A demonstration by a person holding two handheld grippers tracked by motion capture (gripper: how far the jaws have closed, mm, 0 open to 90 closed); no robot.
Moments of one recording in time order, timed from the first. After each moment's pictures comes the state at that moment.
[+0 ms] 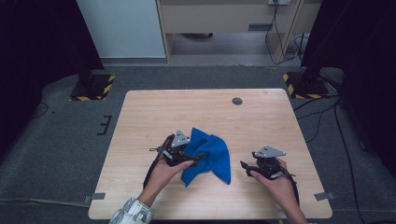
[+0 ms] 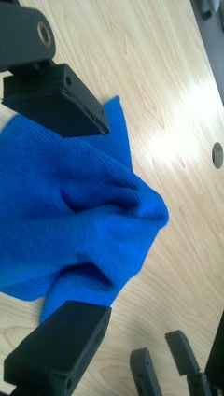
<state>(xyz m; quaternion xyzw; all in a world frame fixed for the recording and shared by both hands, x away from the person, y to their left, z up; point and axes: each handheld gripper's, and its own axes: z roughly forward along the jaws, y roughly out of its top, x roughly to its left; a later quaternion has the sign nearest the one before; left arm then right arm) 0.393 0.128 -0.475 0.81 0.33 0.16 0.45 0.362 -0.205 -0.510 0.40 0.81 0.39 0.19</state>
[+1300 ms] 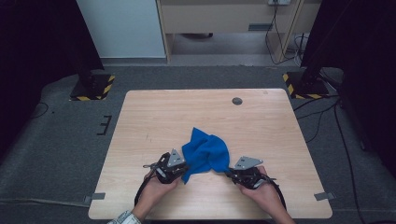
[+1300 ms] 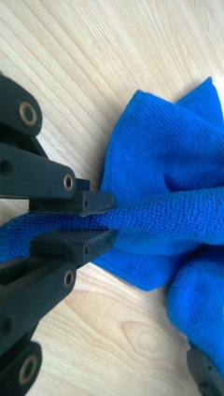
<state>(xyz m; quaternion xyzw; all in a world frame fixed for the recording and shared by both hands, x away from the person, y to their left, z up) 0.351 0.147 -0.510 0.86 0.31 0.15 0.38 0.342 -0.151 -0.521 0.29 0.86 0.40 0.14</state>
